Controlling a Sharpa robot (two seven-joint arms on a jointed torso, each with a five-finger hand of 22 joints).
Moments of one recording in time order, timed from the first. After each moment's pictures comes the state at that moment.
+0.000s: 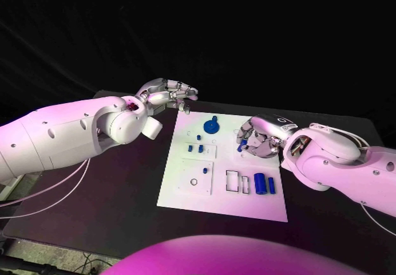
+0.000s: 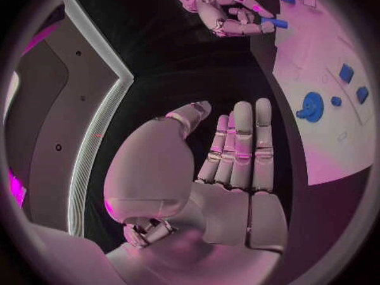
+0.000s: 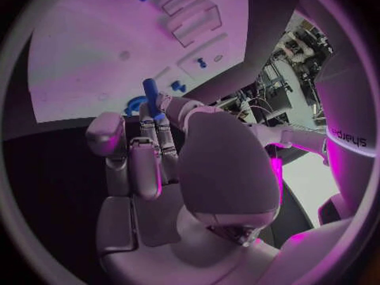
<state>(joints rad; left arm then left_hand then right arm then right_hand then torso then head) 1.20 -0.89 -0.01 1.47 -0.20 -0.11 0.24 1.28 -0.16 0.45 0.05 0.32 0.79 0.19 0.38 0.32 0.88 0.14 0.47 0.15 1.04 0.06 1.12 0.42 0.17 0.97 0.16 0.43 1.13 1.23 -0.85 -0.15 1.73 -1.53 -0.31 -0.22 1.44 -0.20 0.63 0.08 0.08 1.05 0.12 0.32 0.42 1.16 0.11 0.20 0.11 1.47 -0.01 1.43 1.19 0.14 1.31 0.09 1.05 1.15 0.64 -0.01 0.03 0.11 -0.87</state>
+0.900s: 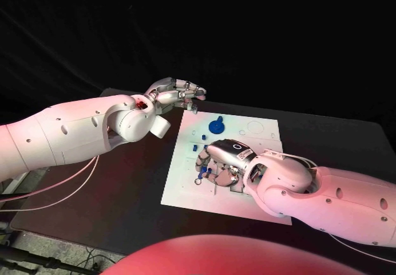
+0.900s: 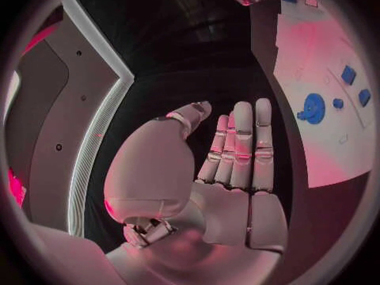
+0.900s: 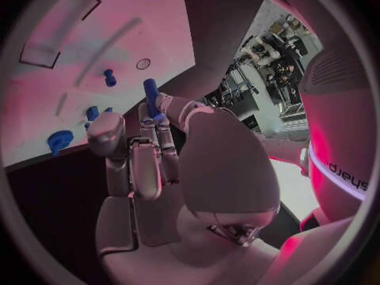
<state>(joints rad) 1.20 -0.85 -0.01 1.45 -0.20 -0.11 0.24 1.28 -0.15 0.45 0.05 0.32 0.79 0.19 0.38 0.32 0.88 0.14 0.47 0.15 1.04 0.06 1.12 0.42 0.17 0.97 0.16 0.43 1.13 1.11 -0.64 -0.15 1.76 -1.60 -0.31 -0.20 1.43 -0.19 0.64 0.06 0.10 1.05 0.13 0.32 0.43 1.16 0.11 0.18 0.11 1.47 -0.01 1.43 1.18 0.14 1.31 0.09 1.05 1.16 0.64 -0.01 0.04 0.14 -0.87</state>
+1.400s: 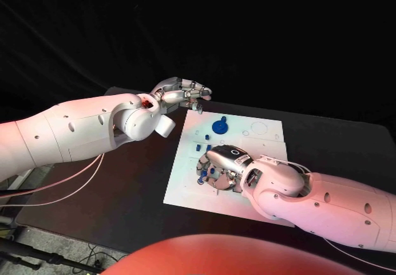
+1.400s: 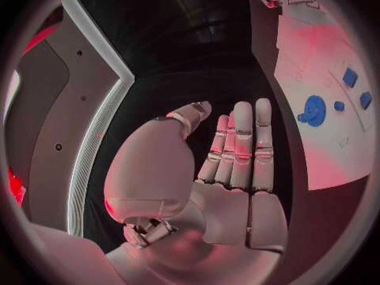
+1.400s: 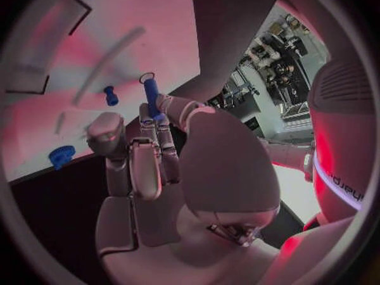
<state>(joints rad) 1.20 -0.85 -0.01 1.45 -0.20 -0.11 0.24 1.28 -0.15 0.45 0.05 0.32 0.79 0.19 0.38 0.32 0.88 0.14 0.47 0.15 1.04 0.06 1.12 0.42 0.17 0.97 0.16 0.43 1.13 1.06 -0.59 -0.15 1.68 -1.62 -0.31 -0.19 1.41 -0.19 0.64 0.06 0.10 1.05 0.13 0.32 0.43 1.16 0.11 0.18 0.11 1.47 -0.01 1.43 1.18 0.14 1.31 0.09 1.05 1.16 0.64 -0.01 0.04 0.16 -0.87</state>
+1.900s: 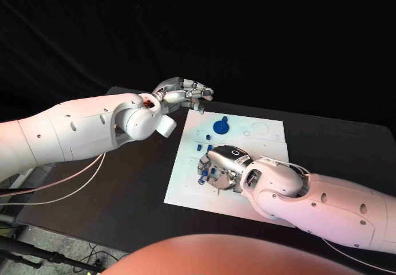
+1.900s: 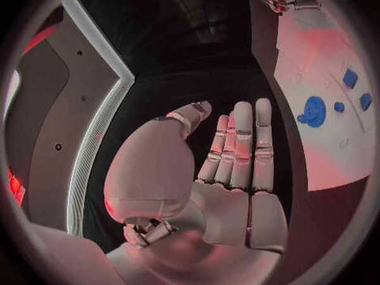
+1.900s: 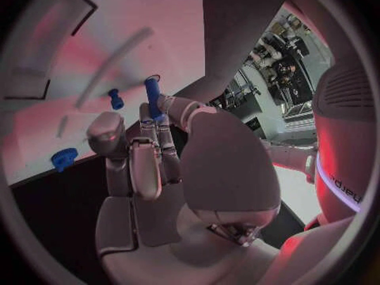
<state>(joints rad) 1.20 -0.85 -0.01 1.45 -0.20 -0.10 0.24 1.28 -0.15 0.45 0.05 0.32 0.79 0.19 0.38 0.32 0.87 0.14 0.47 0.15 1.04 0.06 1.12 0.42 0.17 0.97 0.16 0.43 1.13 1.05 -0.57 -0.15 1.65 -1.63 -0.32 -0.18 1.40 -0.20 0.64 0.06 0.11 1.04 0.13 0.31 0.43 1.16 0.11 0.17 0.16 1.47 -0.01 1.43 1.18 0.14 1.31 0.09 1.05 1.15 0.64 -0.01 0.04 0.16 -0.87</state>
